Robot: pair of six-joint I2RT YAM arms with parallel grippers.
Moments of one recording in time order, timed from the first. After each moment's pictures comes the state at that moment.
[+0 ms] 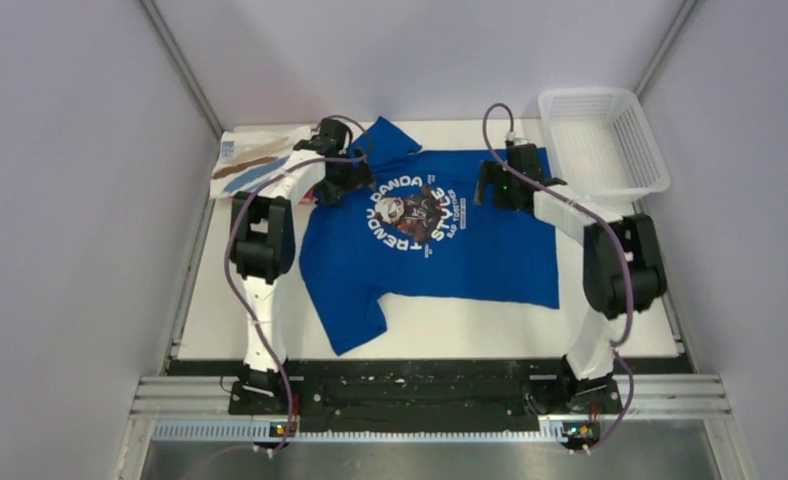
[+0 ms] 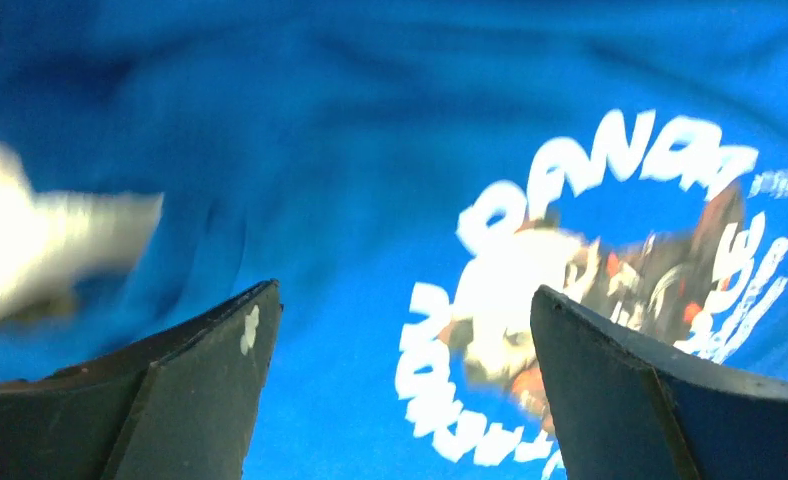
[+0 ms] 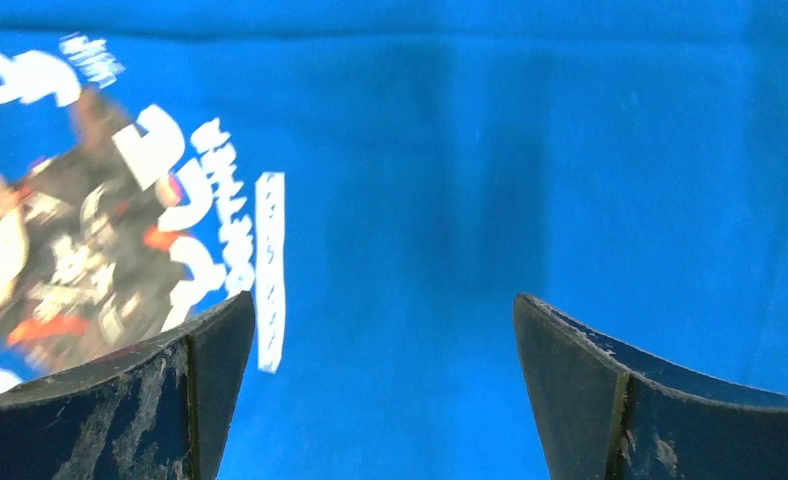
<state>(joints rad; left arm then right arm) -0.22 2.29 1.95 -0.71 0.08 -0.63 0.25 1.91 1.29 -0.18 0.04 0.32</state>
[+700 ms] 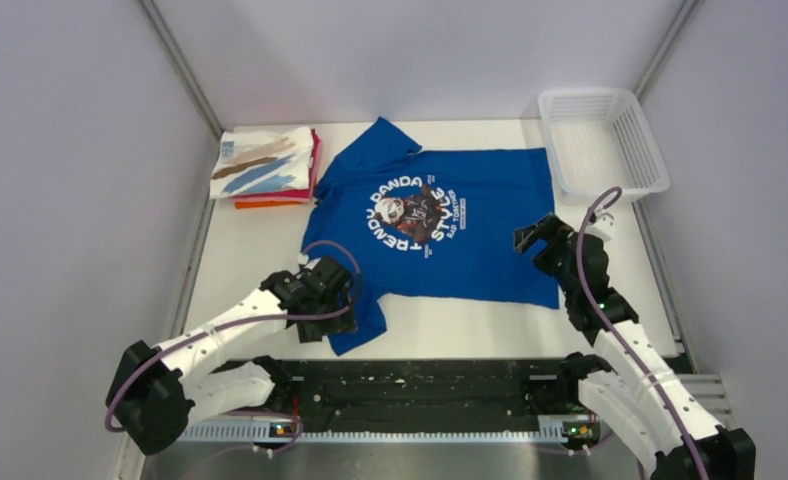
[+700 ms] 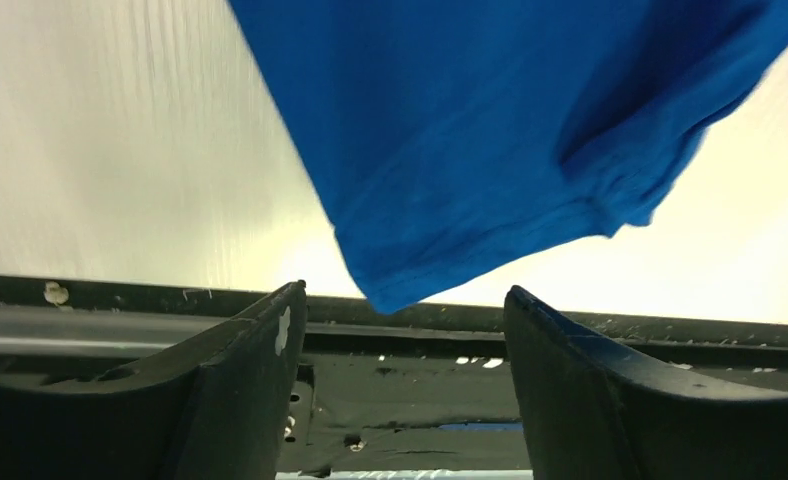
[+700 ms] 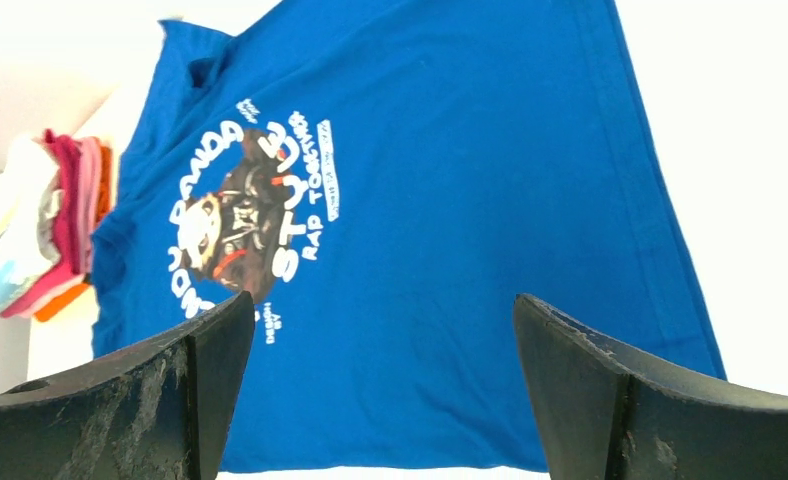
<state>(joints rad) -0.68 1.09 0.68 -0.88 -0.12 -0.90 0.25 0.72 0.46 -0.11 0.18 0.73</state>
